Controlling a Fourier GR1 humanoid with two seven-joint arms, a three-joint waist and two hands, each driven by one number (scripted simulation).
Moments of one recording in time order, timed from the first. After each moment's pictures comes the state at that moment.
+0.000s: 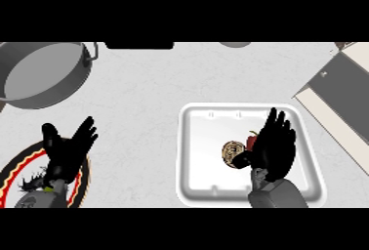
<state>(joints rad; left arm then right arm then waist) -0.07 0.34 -0.13 -1.28 0.34 0.15 0.21 -0.20 -0.01 0.34 -1.57 1.22 -0.04 1.18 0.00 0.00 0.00</state>
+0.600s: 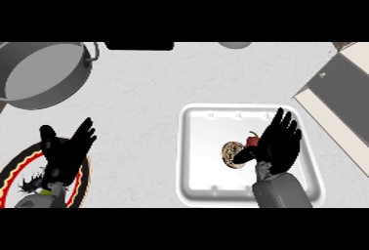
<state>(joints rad) -0.05 0.32 -0.11 -1.32 0.31 0.14 0.24 -0.21 0.00 0.24 -1.45 1.27 -0.09 1.13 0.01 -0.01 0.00</state>
